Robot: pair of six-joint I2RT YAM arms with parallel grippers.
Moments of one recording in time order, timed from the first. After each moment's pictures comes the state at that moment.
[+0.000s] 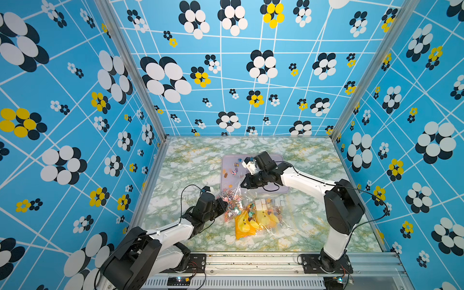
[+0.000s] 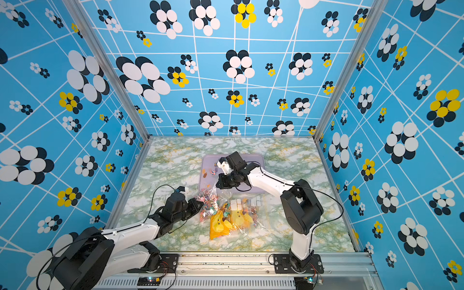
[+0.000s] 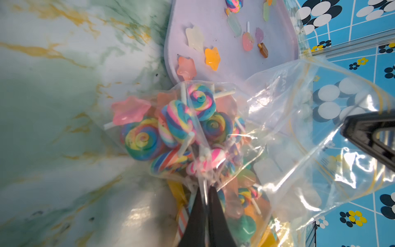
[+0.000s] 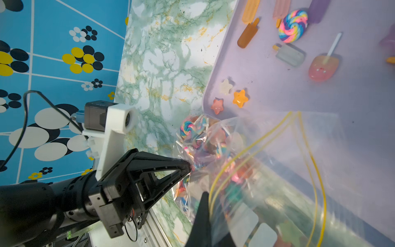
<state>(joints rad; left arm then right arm) -0.53 1.18 0.27 0.27 0.16 -1.00 0.68 1.83 1.35 -0.45 -0.48 0.43</state>
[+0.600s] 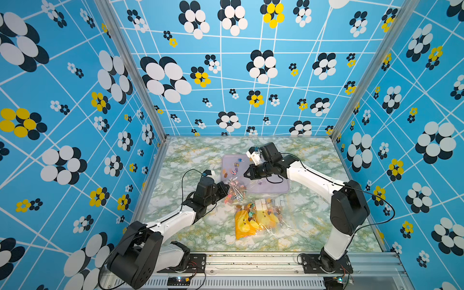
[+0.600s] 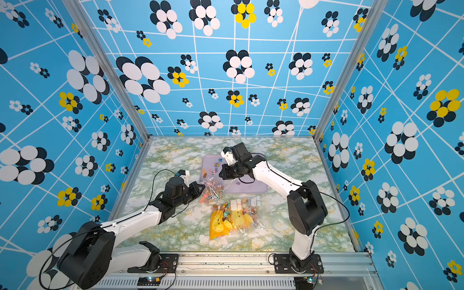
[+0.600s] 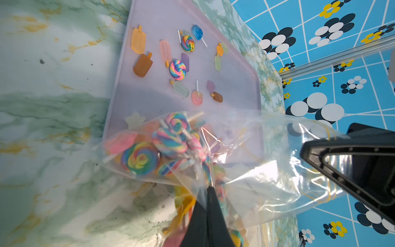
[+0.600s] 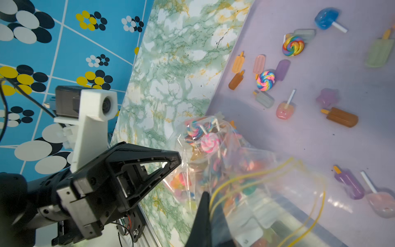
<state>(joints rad) -0.45 1.28 0.50 0.26 0.20 -0.93 0.61 1.80 1.45 -0.51 -0.45 0.37</state>
